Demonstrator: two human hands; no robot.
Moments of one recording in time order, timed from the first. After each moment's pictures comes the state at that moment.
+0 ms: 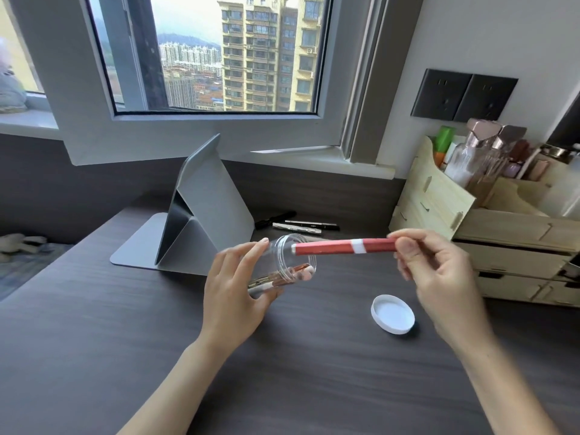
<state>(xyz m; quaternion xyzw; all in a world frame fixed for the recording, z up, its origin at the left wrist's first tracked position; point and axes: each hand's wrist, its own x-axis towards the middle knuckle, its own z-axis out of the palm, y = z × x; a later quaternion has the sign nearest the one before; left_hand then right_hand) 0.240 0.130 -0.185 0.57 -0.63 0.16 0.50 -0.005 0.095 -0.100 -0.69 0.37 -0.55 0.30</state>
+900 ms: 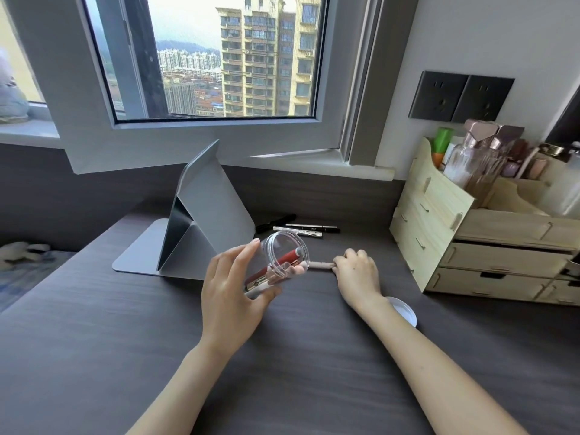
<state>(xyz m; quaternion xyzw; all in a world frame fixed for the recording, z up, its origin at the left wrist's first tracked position) 0.241 0.130 -0.182 0.59 -0.61 0.13 0.51 0.060 -0.011 -0.202 -0.81 0.55 -0.16 -0.12</state>
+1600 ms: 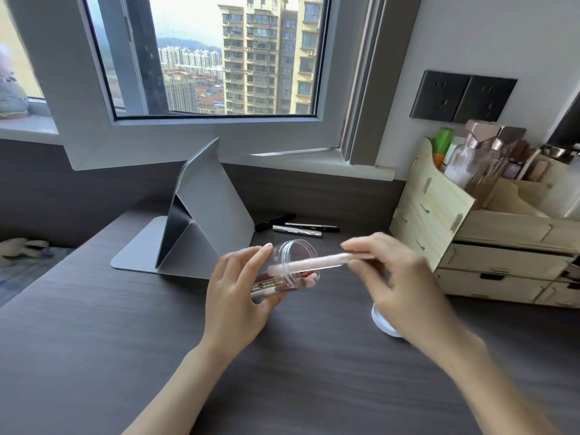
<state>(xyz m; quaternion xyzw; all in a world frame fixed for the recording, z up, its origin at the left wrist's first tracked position) 0.235 0.129 -0.186 0.56 -0.63 0.18 0.50 0.021 0.104 -0.095 -0.84 0.33 -0.42 0.10</state>
